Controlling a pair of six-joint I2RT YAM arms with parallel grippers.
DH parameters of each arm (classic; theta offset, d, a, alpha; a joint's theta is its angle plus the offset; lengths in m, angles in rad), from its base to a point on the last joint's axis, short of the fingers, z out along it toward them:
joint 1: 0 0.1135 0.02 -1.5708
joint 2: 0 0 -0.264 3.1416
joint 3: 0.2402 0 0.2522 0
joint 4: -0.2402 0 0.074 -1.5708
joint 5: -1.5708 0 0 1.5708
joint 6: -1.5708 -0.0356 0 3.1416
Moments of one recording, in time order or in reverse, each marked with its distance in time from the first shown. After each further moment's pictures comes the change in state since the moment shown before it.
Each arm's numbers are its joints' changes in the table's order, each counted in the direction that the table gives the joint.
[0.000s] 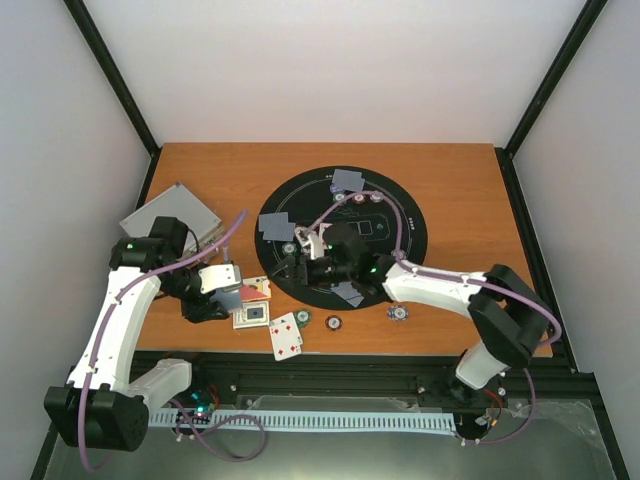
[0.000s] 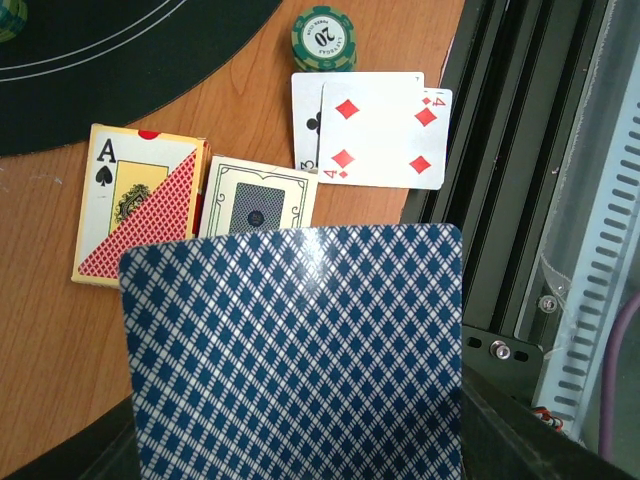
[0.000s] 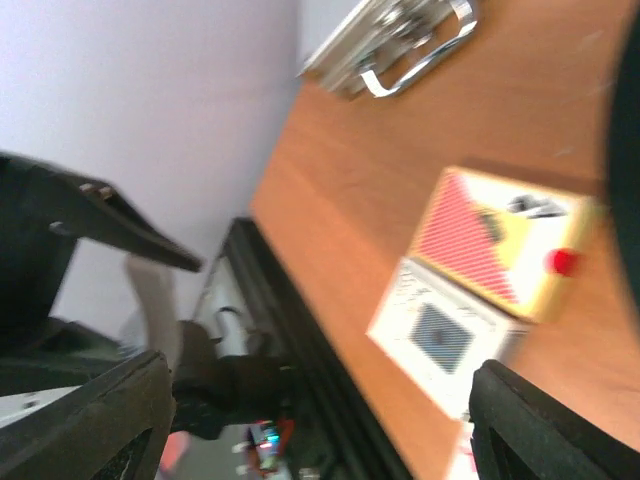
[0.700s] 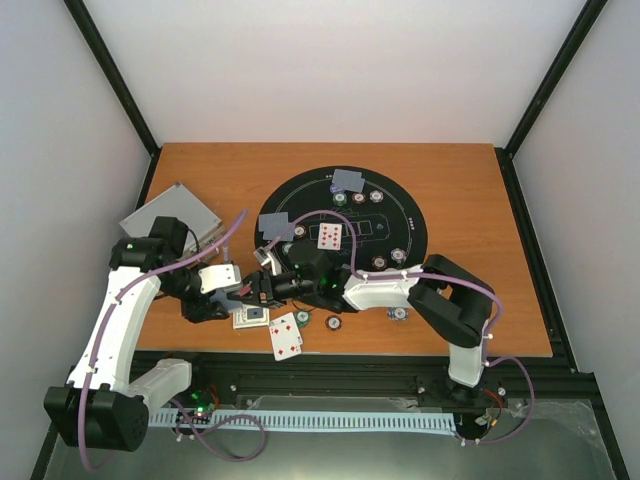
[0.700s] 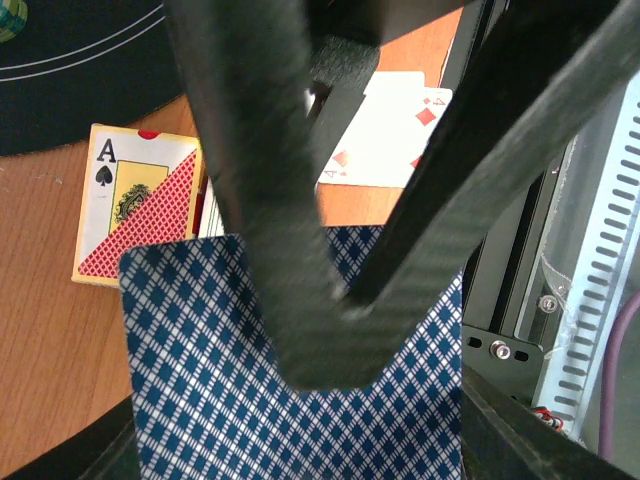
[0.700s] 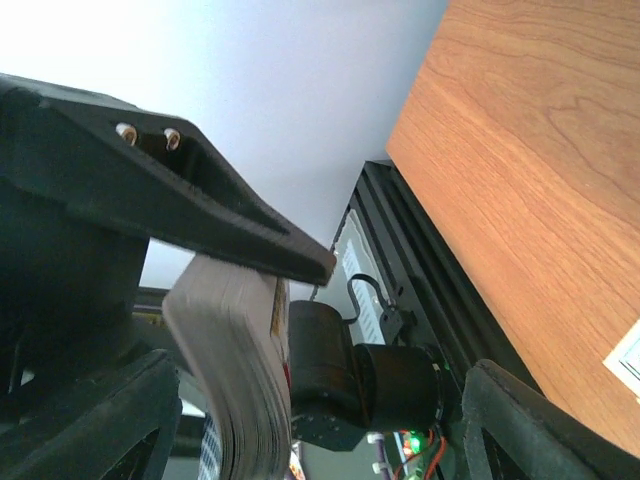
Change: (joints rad) left arm 0.000 0.000 0.000 0.000 0.000 0.000; right arm 0.185 0.300 0.090 0.472 0.192 -0.332
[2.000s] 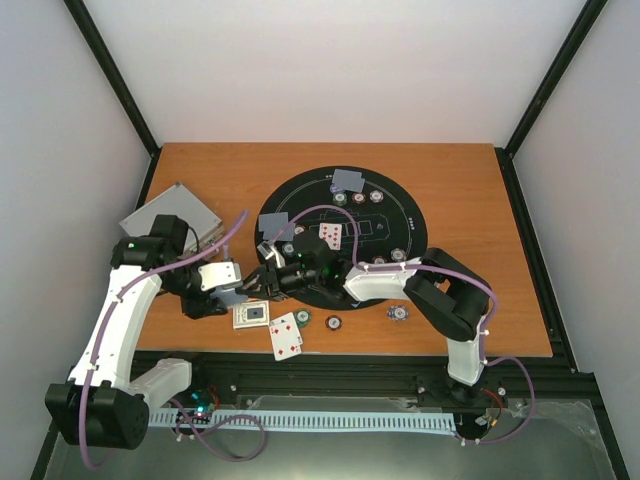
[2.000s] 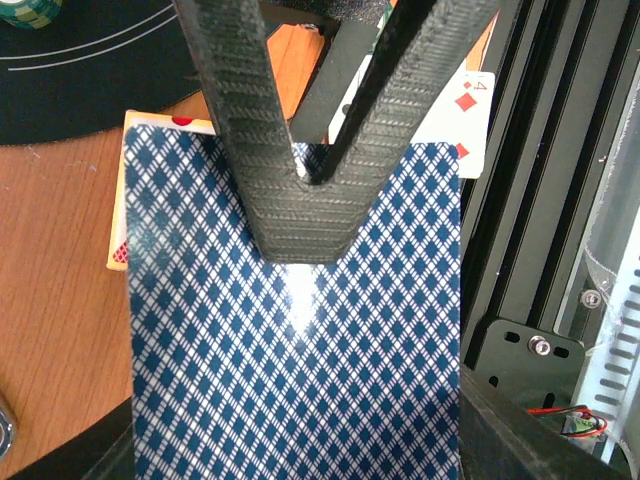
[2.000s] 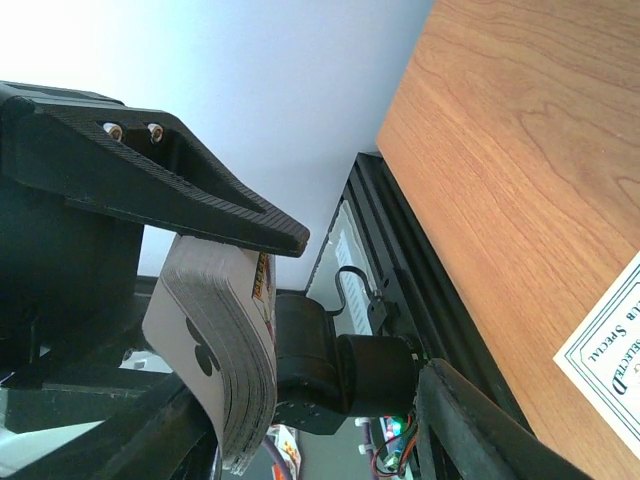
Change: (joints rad) left arm 0.001 0.008 -0.007 0.039 0.040 0.000; right arm -0.074 0.059 0.043 -0.024 0.106 0.021
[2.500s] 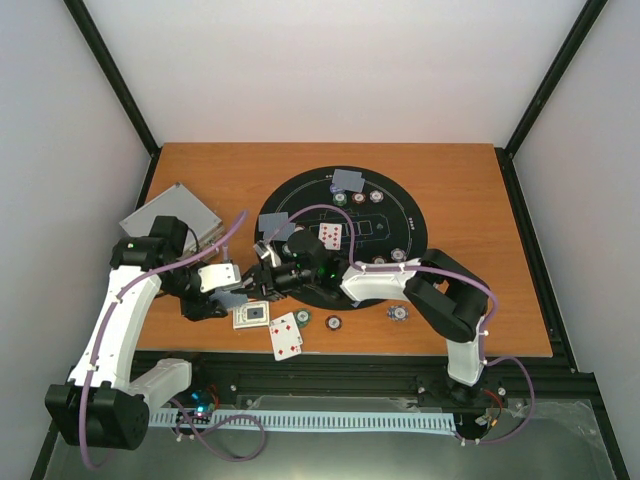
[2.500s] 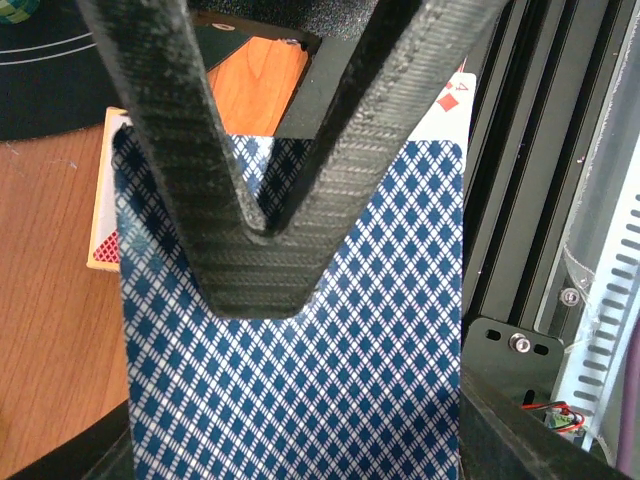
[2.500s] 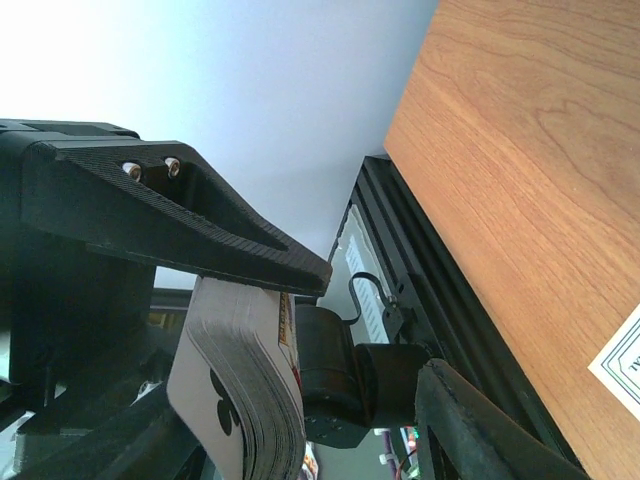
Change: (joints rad) left arm 0.003 -0.002 0.000 -0.016 -0.008 0.000; right arm 0.024 -0.001 0.042 -0.028 -0.024 -0.046
